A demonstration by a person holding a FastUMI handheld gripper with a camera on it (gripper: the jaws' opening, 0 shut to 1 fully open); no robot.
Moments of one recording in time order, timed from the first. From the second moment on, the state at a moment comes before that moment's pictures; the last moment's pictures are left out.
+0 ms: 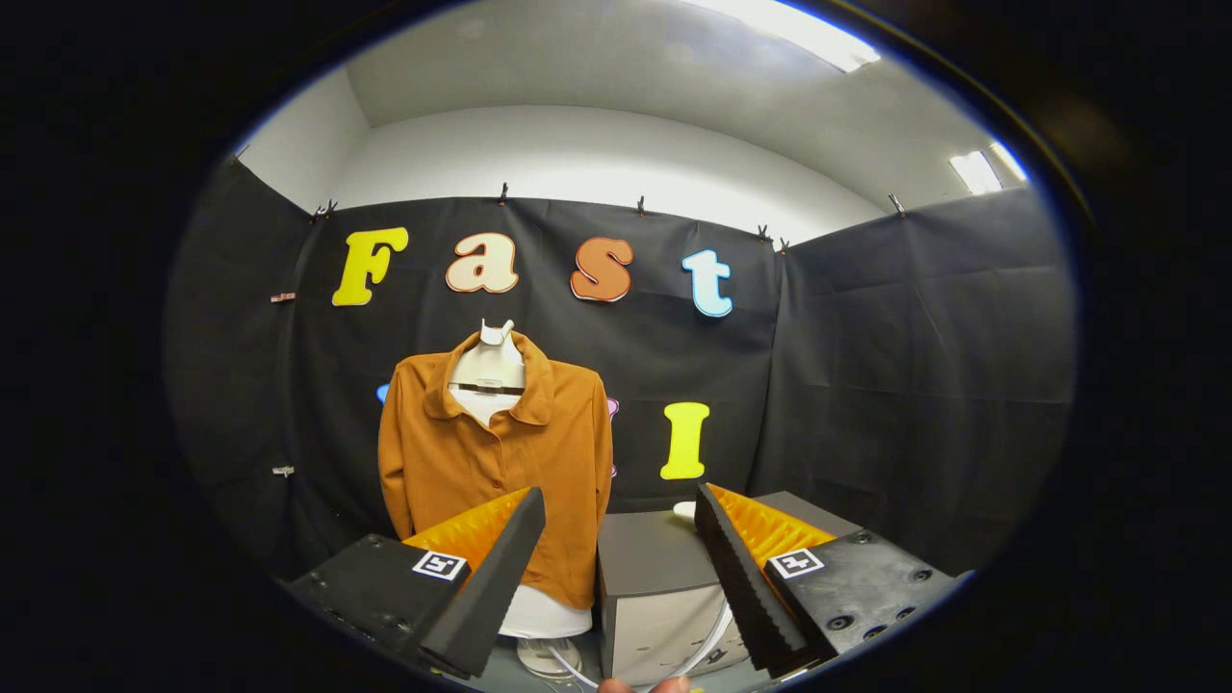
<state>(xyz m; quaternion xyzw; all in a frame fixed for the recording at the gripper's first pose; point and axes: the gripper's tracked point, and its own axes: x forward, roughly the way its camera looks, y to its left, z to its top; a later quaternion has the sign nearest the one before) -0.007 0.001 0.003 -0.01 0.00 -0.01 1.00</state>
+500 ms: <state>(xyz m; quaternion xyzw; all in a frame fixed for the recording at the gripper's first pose) -0.002 -0.001 -0.001 0.00 0.01 -0.01 1.00</state>
